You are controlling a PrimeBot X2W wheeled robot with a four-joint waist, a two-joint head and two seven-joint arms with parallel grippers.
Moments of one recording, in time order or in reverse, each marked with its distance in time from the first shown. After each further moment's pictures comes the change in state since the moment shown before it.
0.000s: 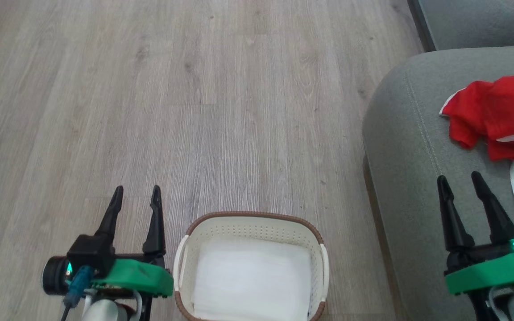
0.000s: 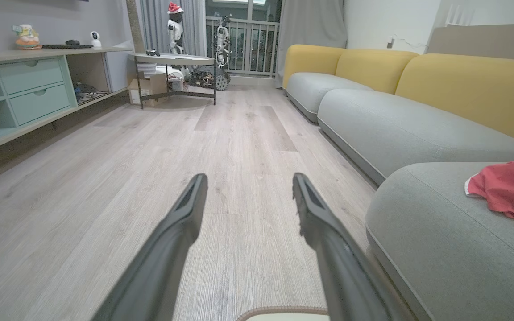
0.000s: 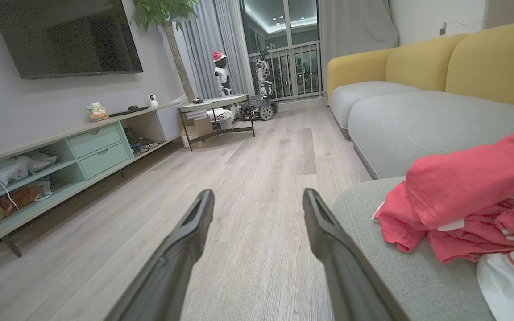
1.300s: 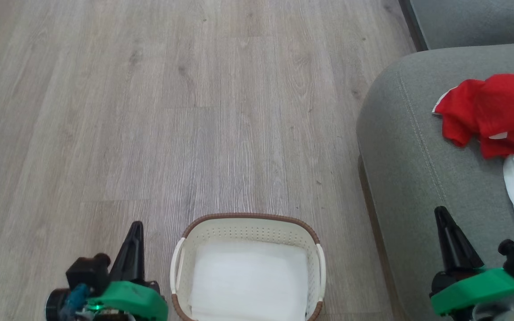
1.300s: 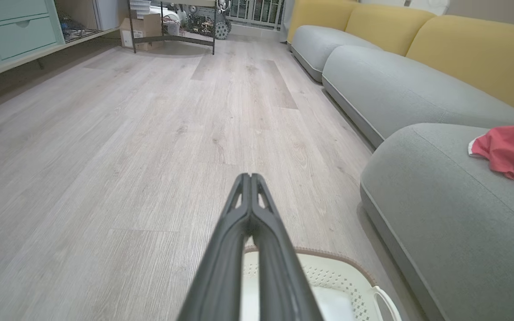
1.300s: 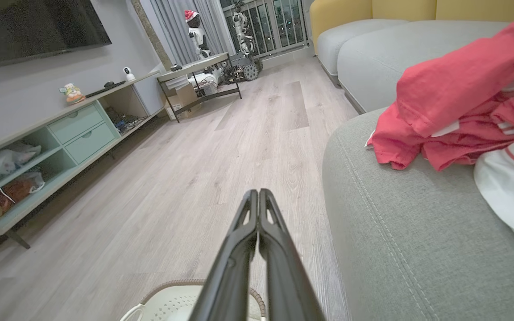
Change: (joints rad) left arm 0.064 -0.057 0.105 0.136 0.011 -0.125 0.023; right arm 0.038 0.053 0.029 0.127 0.047 0.000 0.018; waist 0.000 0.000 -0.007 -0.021
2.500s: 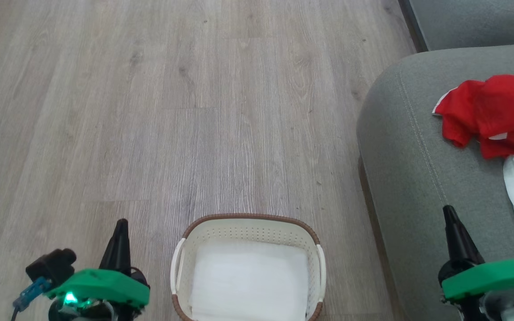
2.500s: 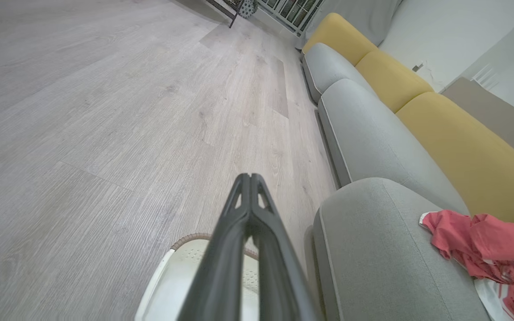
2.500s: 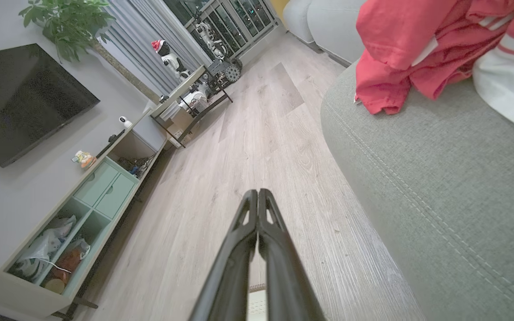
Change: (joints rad) left arm -0.029 -0.011 0.070 0.012 -0.394 -0.050 0.099; right arm -0.033 0.040 -0.049 0.043 0.328 0.000 0.093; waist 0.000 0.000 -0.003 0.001
